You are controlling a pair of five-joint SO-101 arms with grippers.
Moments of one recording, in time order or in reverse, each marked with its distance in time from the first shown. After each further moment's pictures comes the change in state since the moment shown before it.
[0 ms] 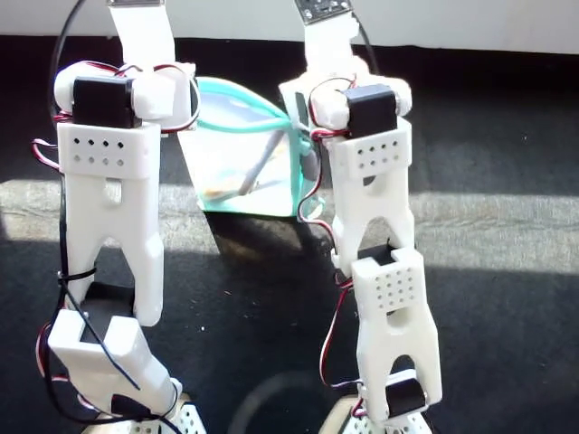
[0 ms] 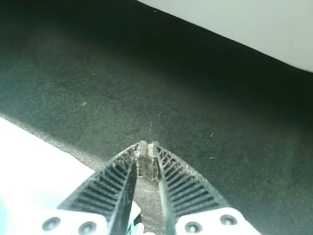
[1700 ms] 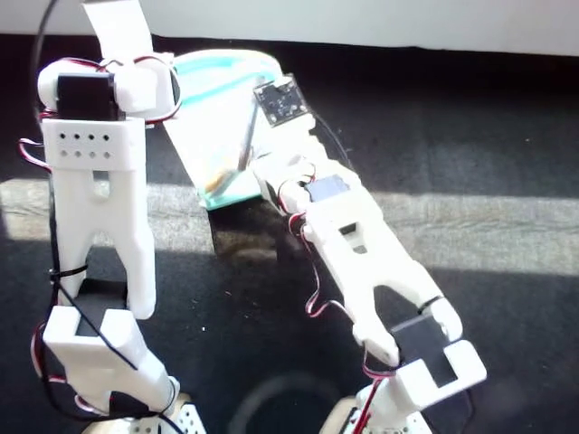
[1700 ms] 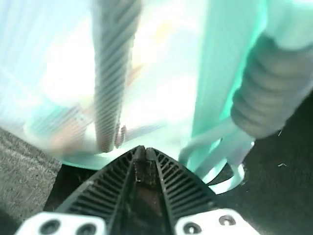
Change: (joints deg) left arm -2.2 1.3 0.0 -3.5 1.9; right arm -5.3 -42.7 113.8 -75.9 -2.5
